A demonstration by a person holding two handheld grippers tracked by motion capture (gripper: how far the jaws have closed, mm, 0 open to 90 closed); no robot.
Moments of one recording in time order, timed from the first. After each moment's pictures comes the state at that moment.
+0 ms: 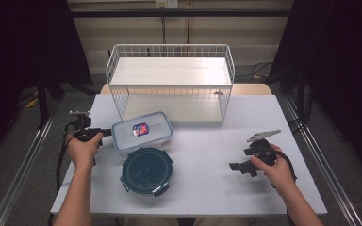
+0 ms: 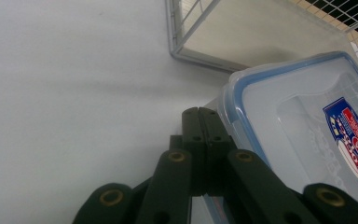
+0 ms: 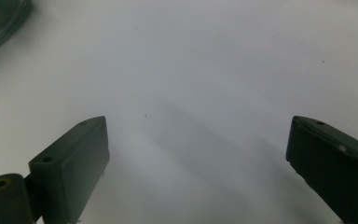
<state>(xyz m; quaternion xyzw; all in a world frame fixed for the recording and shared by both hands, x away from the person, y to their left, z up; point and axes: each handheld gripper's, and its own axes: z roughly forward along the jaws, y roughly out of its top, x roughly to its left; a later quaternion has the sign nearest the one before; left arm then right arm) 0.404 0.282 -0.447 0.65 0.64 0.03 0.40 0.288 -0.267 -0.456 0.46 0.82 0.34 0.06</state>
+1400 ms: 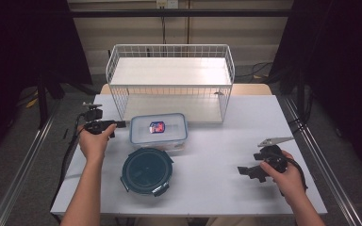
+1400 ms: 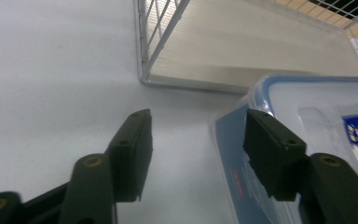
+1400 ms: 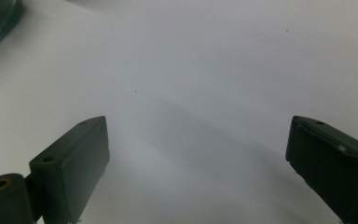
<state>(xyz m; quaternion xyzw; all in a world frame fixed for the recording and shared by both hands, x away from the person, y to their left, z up) 0.420 0.256 -0.434 0.67 0.63 0.04 0.39 0.264 -0.286 -0.453 0.49 0.80 0.34 0.08</state>
